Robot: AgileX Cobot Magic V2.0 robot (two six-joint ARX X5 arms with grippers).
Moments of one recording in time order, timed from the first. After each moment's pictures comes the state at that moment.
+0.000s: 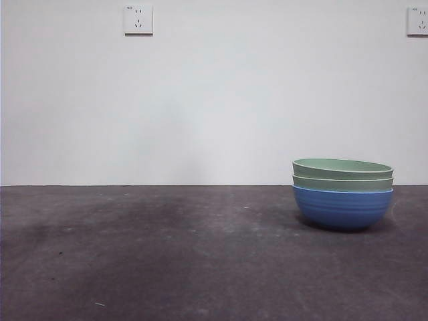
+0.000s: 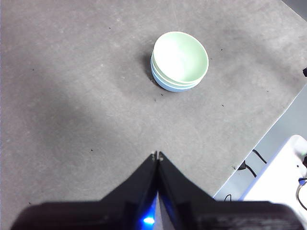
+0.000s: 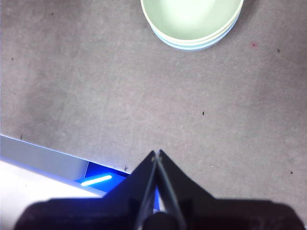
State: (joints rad) left arm -0.49 1.42 1.96 -1.34 0.27 0.04; right arm 0.20 1.06 1.33 -1.36 -0.21 0.01
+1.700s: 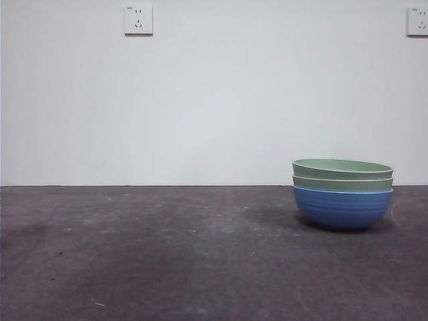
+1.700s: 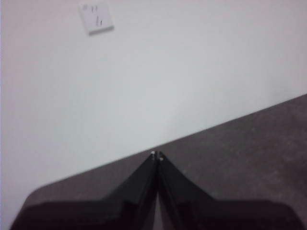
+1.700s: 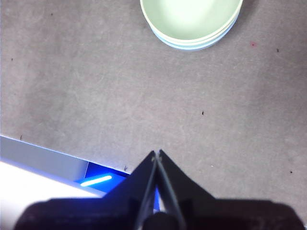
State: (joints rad) left arm 0.09 0.30 0.53 -0.15 0.28 0.20; right arm 0.20 1.06 1.33 -1.36 -0.21 0.01
